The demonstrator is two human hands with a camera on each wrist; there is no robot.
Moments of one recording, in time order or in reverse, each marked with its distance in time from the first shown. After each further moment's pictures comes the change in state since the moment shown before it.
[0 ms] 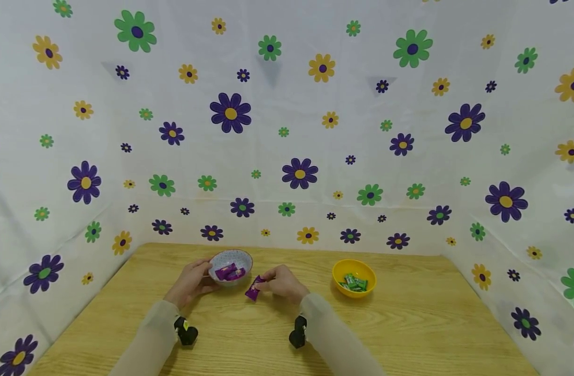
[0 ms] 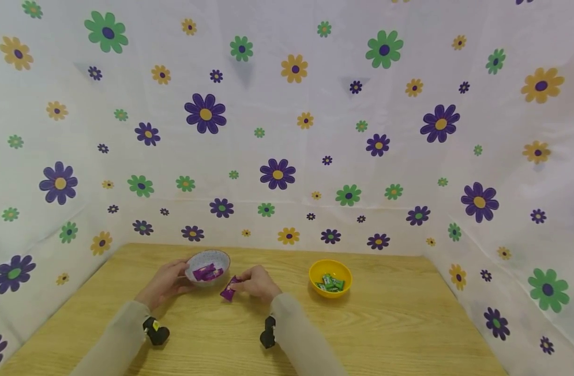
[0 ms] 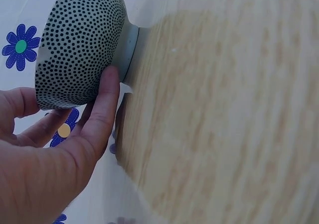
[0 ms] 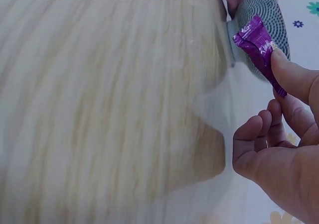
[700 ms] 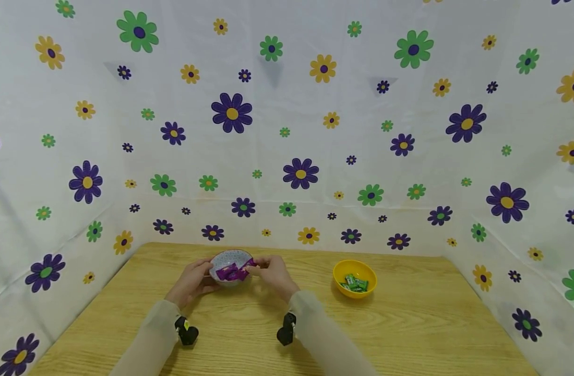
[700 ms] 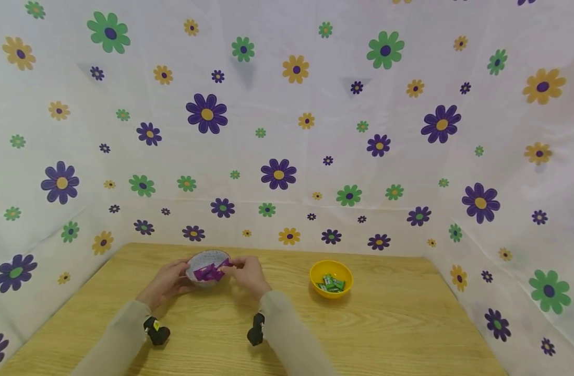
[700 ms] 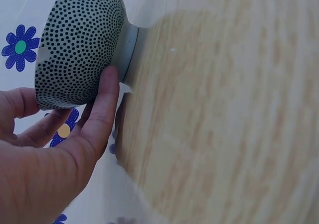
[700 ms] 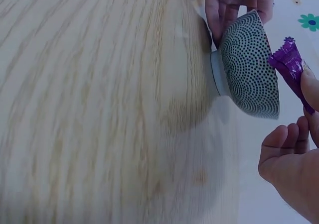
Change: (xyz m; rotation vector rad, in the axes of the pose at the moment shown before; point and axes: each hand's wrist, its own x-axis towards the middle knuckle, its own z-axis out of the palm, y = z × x) left_hand -0.001 0.001 0.003 -0.003 -0.002 0.026; right_hand 0.007 -0.029 0.017 0.167 0.156 -0.113
